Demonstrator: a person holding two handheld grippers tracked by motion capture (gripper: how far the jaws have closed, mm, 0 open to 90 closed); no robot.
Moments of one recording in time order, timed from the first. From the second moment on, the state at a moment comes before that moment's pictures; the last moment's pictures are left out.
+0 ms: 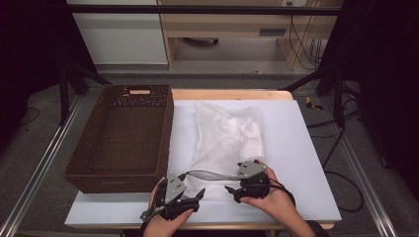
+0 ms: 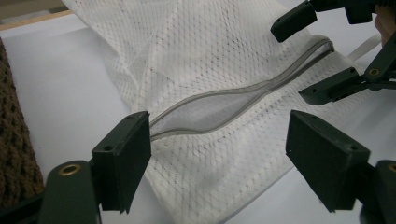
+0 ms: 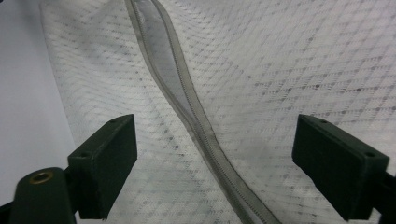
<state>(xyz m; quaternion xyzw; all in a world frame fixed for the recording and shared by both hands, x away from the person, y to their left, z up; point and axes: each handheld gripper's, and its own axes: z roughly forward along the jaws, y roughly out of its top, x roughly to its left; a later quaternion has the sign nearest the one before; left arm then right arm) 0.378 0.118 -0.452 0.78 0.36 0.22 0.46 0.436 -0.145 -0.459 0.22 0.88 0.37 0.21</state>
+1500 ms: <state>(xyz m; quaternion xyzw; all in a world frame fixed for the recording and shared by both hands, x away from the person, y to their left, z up) 0.371 0.174 -0.380 0.74 0.36 0.23 0.52 0.458 -0.230 -0.429 0.39 0.76 0.42 0.31</state>
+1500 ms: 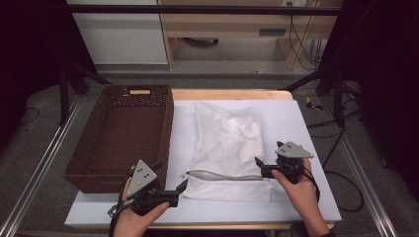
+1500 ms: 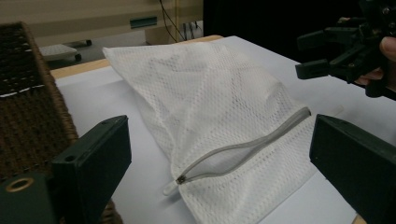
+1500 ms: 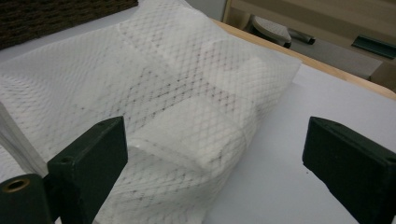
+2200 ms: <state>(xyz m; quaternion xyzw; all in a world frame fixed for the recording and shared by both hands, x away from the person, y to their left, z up) 0.387 0.238 -0.375 0.70 0.42 0.27 0.51 0.469 -0.273 -0.441 0.45 0.74 0.40 0.30</state>
